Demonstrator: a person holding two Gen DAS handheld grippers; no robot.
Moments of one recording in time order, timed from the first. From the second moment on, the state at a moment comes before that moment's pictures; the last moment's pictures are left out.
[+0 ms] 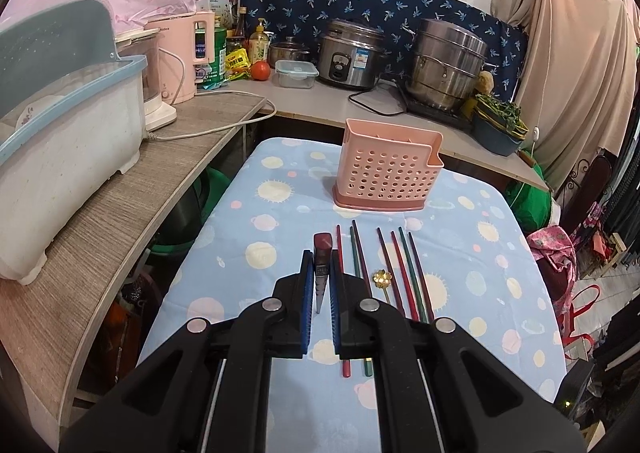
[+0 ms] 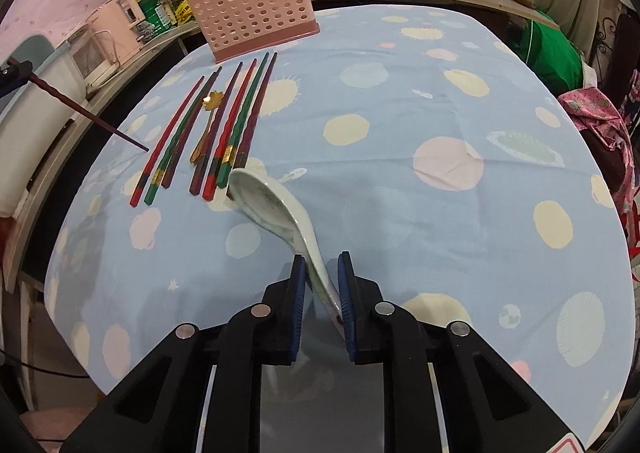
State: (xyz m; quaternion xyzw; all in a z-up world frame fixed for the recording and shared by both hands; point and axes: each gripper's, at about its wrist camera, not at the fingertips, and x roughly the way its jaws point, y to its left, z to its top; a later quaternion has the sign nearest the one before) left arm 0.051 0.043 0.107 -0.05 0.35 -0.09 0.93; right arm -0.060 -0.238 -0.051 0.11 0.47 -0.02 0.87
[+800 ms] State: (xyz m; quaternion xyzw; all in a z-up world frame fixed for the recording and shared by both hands) left arm 0.080 0.035 0.166 -0.05 0.29 -0.11 0.95; right arm -0.001 -0.241 0.057 0.13 0.42 -0.01 0.90
